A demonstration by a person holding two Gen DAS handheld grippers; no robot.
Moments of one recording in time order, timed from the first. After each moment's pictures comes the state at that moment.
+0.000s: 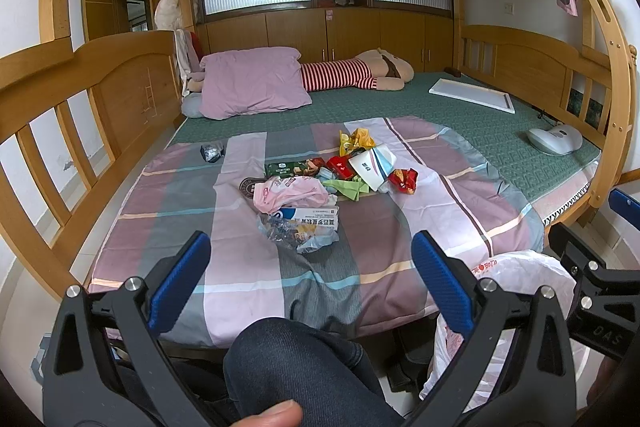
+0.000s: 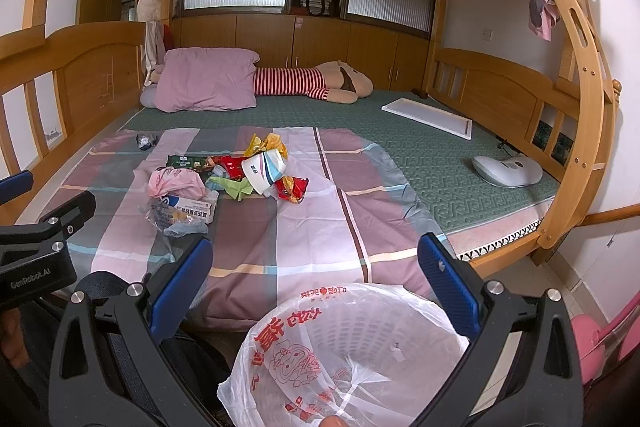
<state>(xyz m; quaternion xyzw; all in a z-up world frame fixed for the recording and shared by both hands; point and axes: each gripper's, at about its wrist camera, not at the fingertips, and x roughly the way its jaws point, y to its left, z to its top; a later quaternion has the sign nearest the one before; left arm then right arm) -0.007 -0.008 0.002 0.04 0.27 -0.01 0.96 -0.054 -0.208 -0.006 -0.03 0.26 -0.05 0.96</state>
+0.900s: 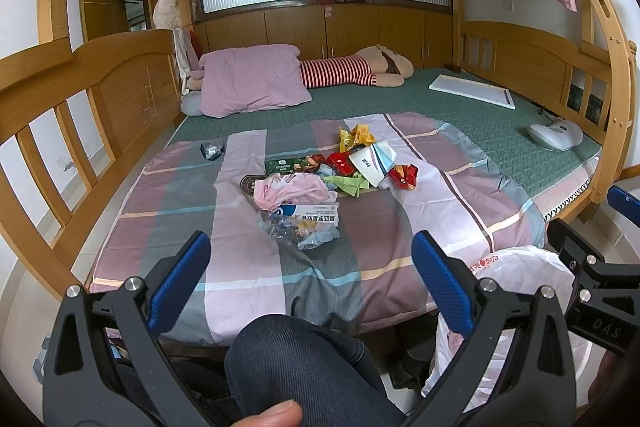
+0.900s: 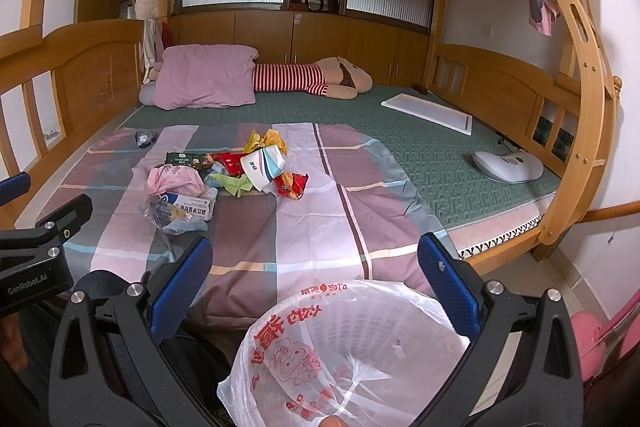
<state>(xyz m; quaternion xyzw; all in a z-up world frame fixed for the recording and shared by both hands) -0.010 -0.009 -0.007 0.05 0.27 -0.01 0.96 -0.058 -0.213 -0.024 -0.03 0.27 -0.05 0.96</state>
